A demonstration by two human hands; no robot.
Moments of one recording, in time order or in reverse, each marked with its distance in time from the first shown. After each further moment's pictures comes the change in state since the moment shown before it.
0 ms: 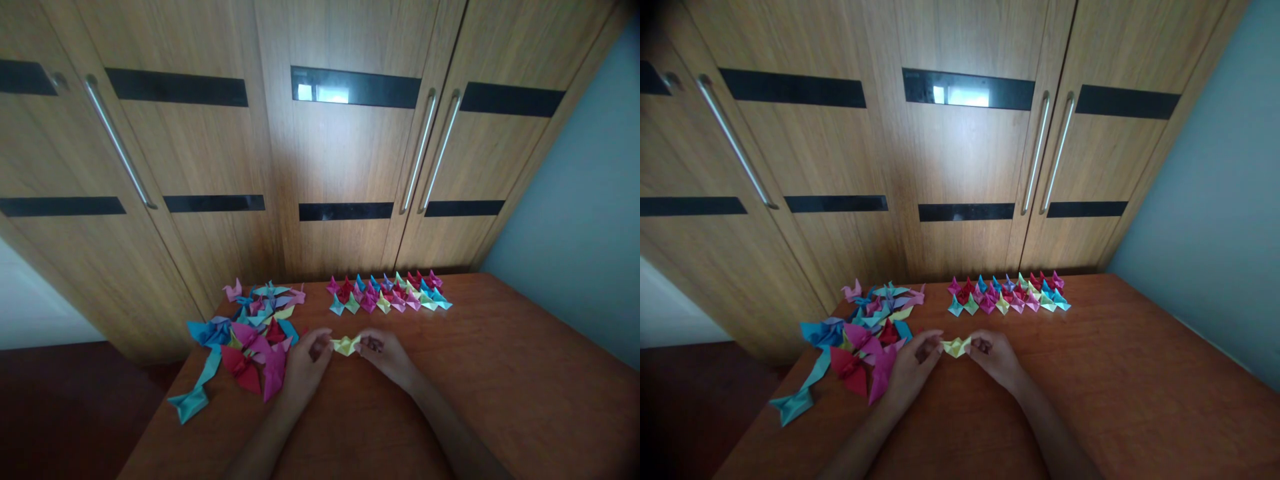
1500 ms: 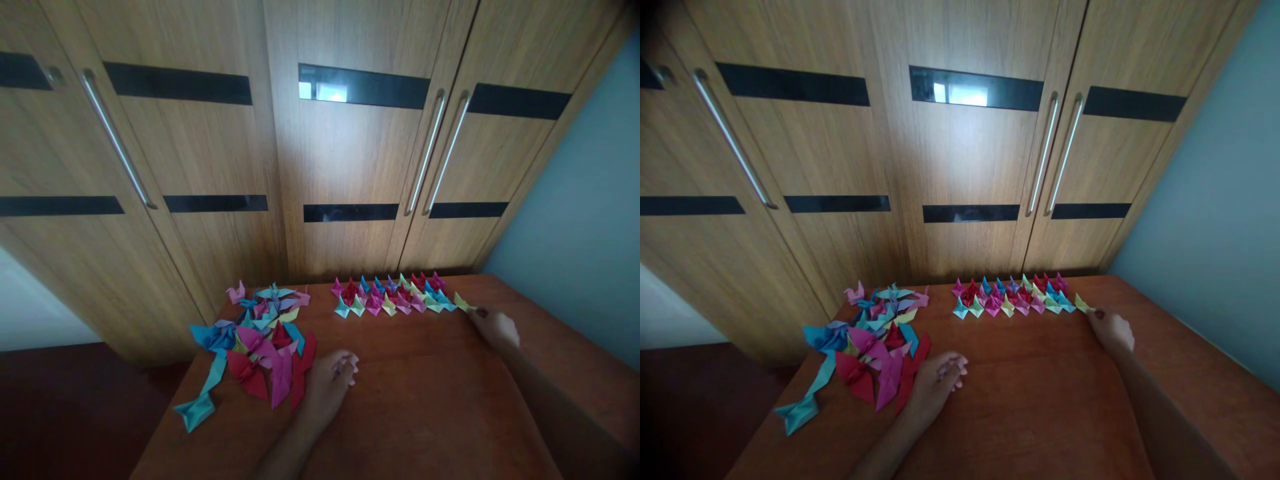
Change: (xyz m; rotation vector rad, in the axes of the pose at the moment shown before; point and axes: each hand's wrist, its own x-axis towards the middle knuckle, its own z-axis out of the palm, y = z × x) left_hand -0.016 0.000 0.021 -0.195 -0.273 -0.122; right_hand -0.018 0.102 -0.247 -0.950 0.614 0.741
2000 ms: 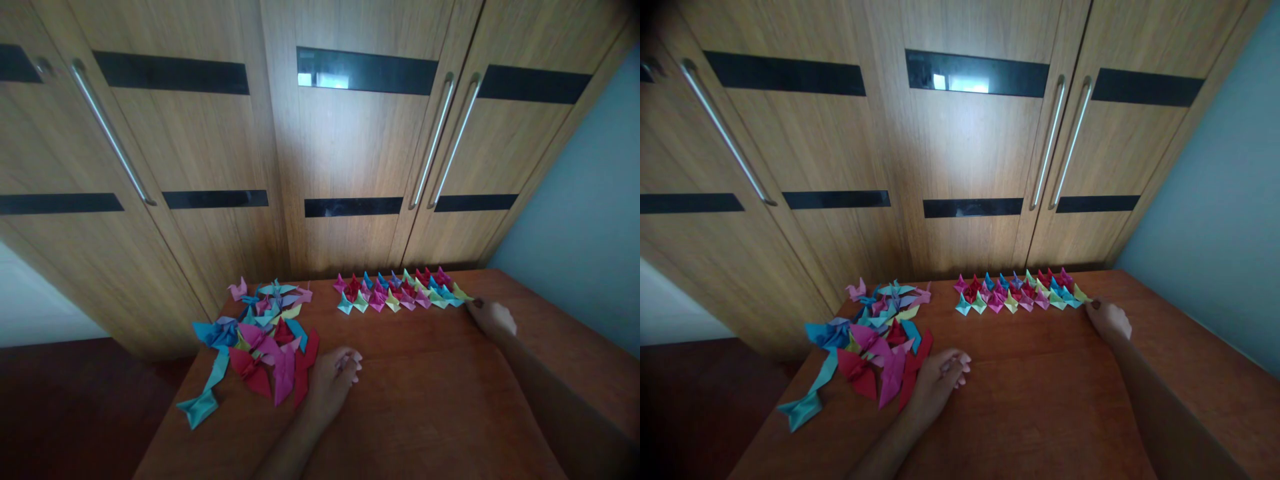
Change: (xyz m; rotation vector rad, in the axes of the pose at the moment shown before) left_hand -0.001 0.002 -0.001 -0.039 -0.015 -0.009; right_hand 0.009 -0.018 0.007 -0.080 -0.037 -0.013
